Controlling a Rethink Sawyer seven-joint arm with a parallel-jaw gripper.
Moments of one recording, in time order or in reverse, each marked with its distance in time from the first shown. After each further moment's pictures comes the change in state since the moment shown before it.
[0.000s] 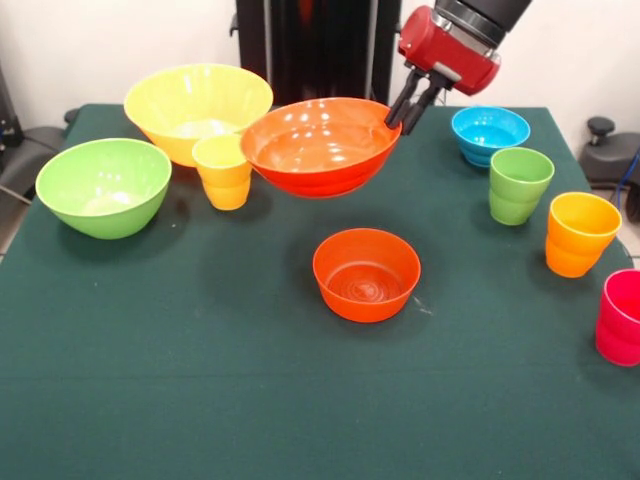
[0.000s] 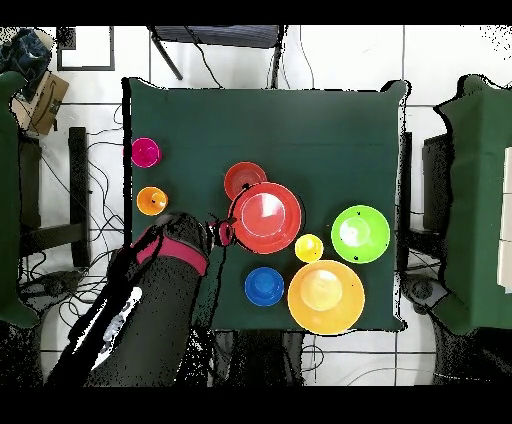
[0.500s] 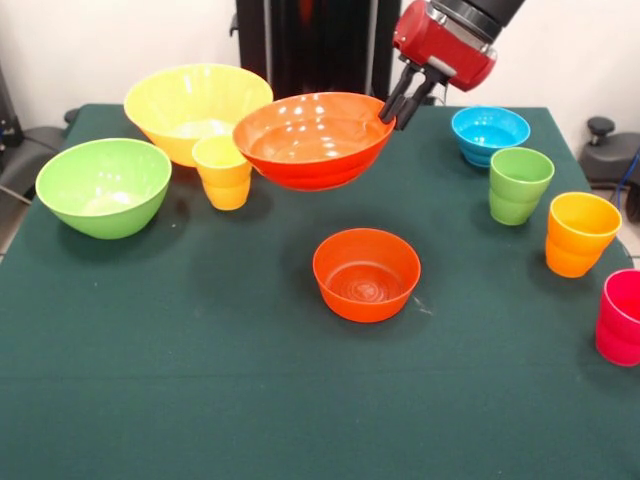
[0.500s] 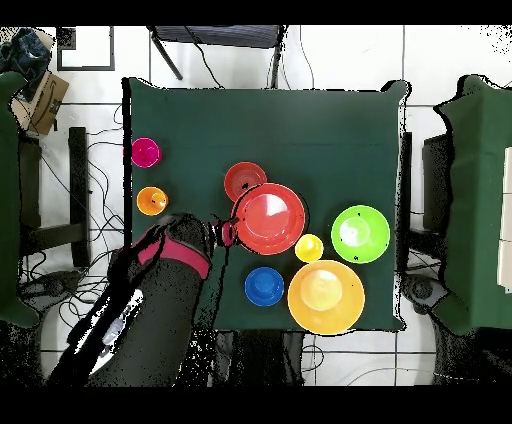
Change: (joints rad) arm 0.006 0.000 -0.026 -0.001 0.021 0.000 0.000
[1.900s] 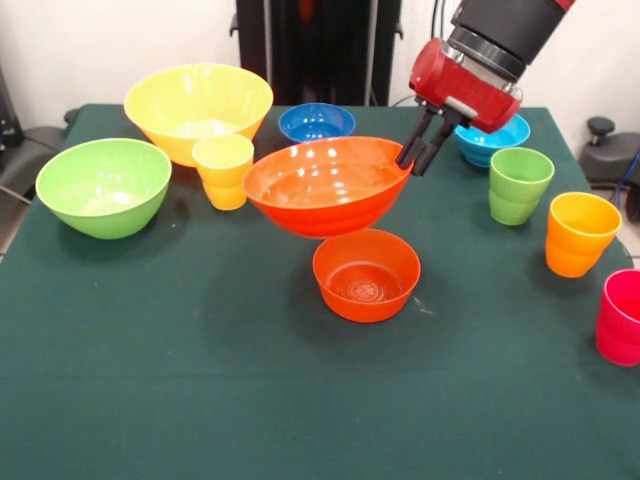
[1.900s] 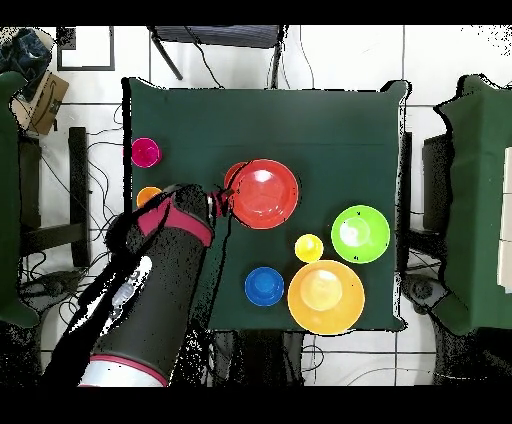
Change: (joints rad) arm -0.036 0.095 -0.011 -0.163 0.132 0.000 0.000
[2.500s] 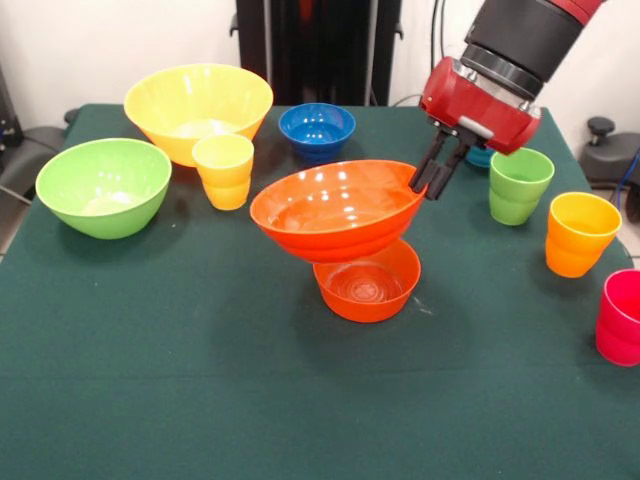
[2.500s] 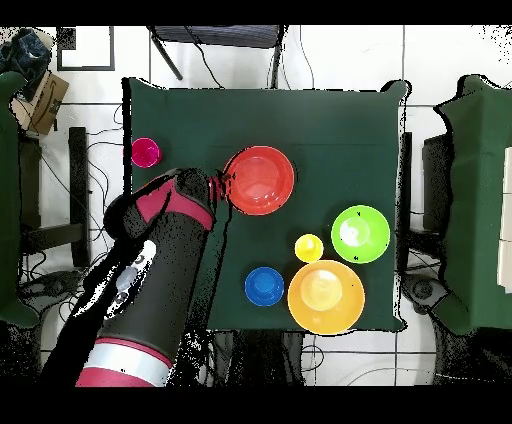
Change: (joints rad) arm -0.016 0.041 0.000 -0.089 0.062 0.013 0.000
